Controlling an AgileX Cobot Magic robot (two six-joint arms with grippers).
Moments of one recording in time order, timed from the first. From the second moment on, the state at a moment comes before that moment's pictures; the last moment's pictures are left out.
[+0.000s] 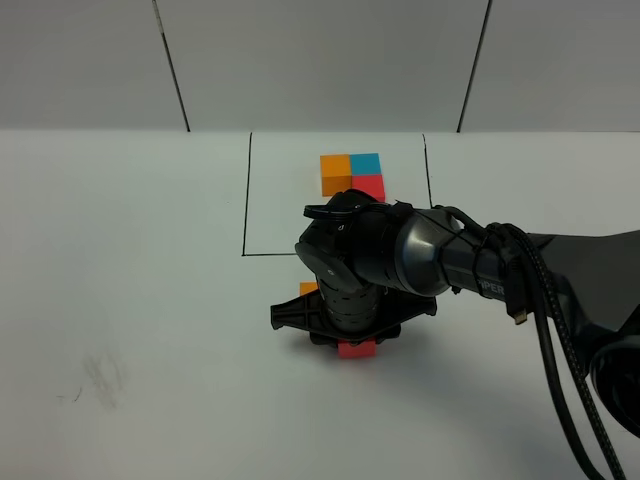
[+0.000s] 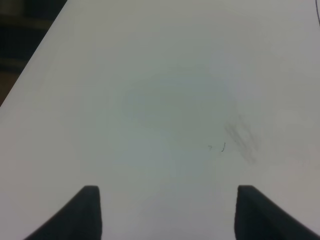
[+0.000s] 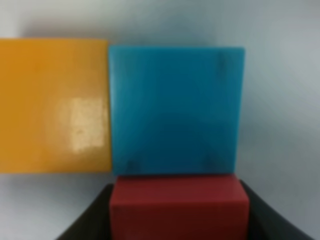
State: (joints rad) left arm 0.10 -0.01 -0.51 0.09 1.06 -0.11; right arm 0.78 2.18 -1.52 -0.24 0.89 0.87
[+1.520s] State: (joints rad) left arm 0.10 -0.01 -0.51 0.09 1.06 -0.11; right arm 0.78 2.23 -1.59 -0.23 0.95 0.91
